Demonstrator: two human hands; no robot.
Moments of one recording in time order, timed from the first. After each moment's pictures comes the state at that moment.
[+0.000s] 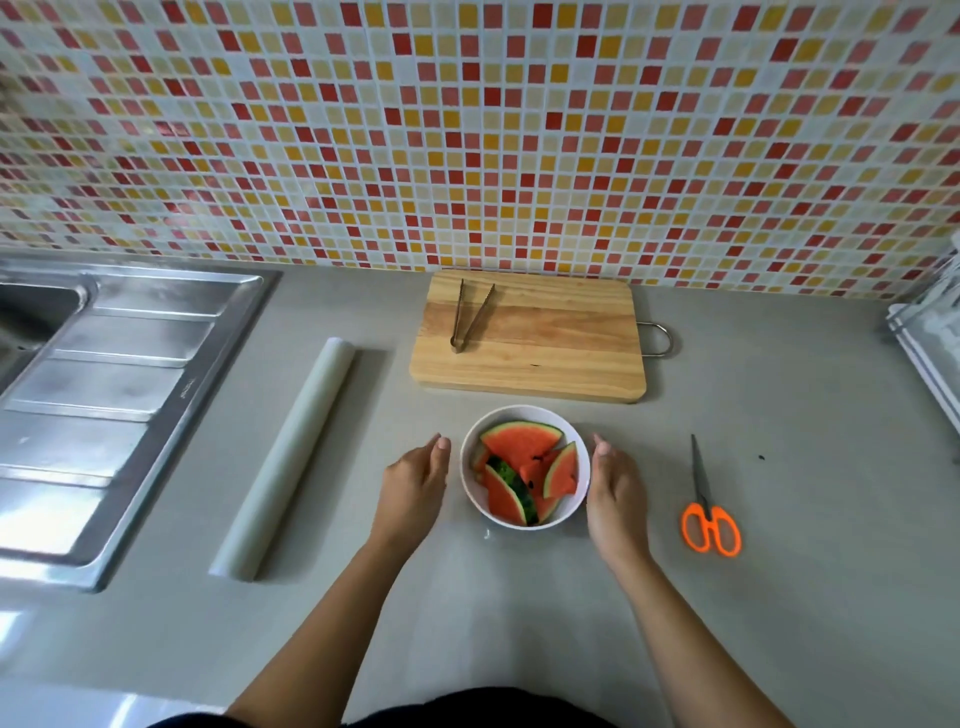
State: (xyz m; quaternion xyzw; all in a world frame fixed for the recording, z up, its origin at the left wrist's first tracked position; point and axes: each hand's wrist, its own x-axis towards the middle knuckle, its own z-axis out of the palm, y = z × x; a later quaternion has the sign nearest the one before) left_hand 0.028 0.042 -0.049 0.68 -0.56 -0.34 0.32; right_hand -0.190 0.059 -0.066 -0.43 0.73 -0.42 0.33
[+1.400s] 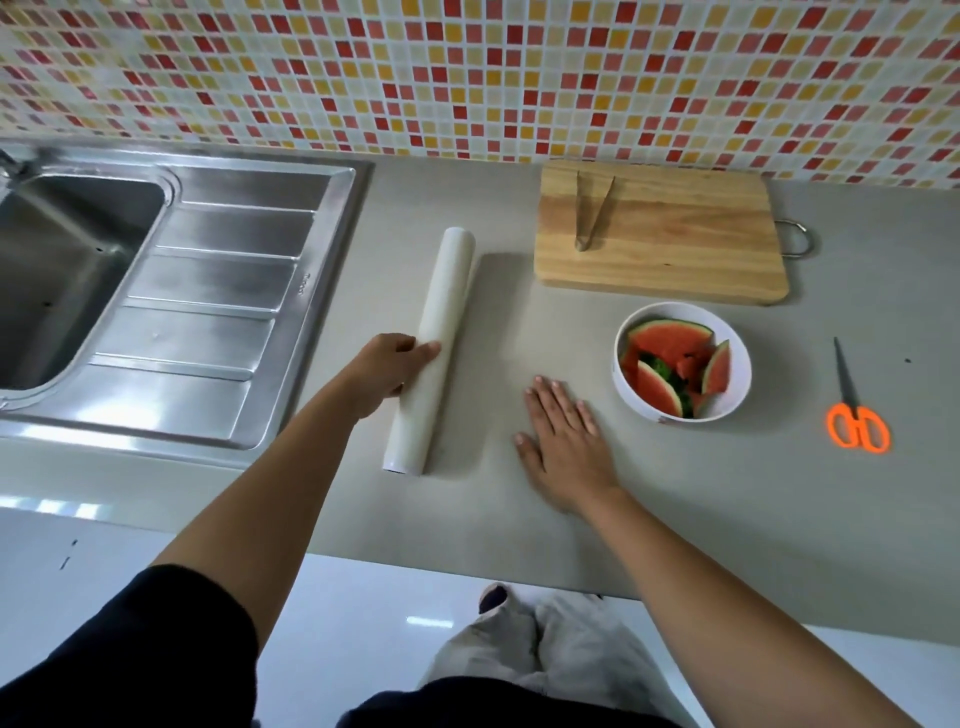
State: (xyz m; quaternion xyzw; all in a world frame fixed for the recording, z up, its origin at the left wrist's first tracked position) left_hand 0.234 0.010 -0.039 0.65 -0.45 -0.58 0.22; right_hand -0.003 0.103 -0.099 -0.77 0.62 -0.02 0.15
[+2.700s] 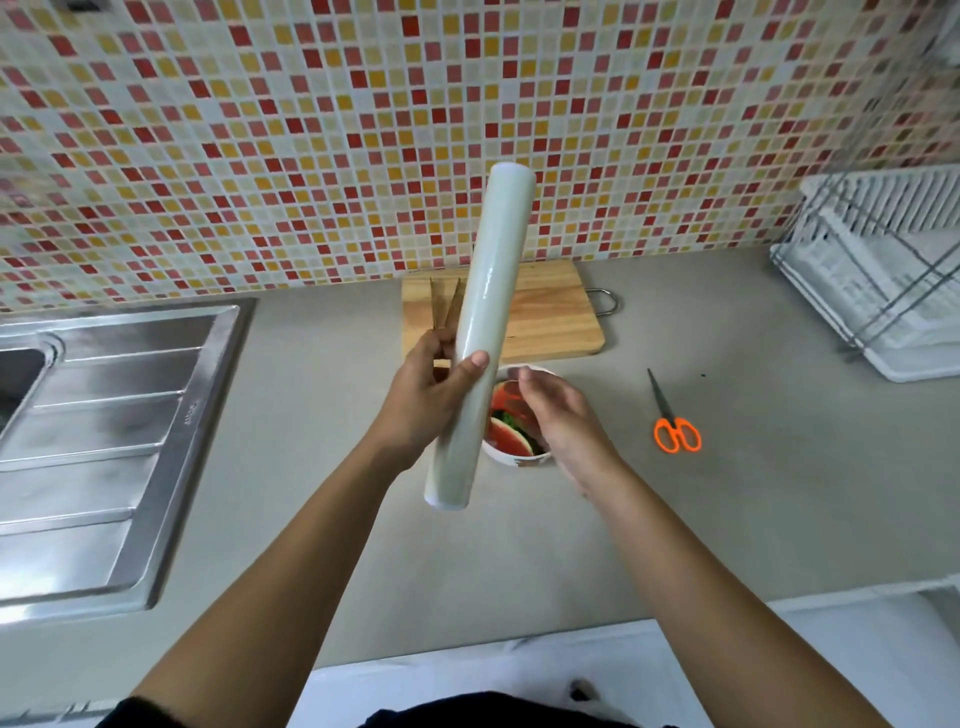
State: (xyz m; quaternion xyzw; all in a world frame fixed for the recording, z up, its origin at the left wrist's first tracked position) left_hand 0.045 0.061 0.089 0.48 -0.63 -0.49 0.36; right_hand -0.105 0.106 0.053 -0.37 0.58 -0.52 0.52
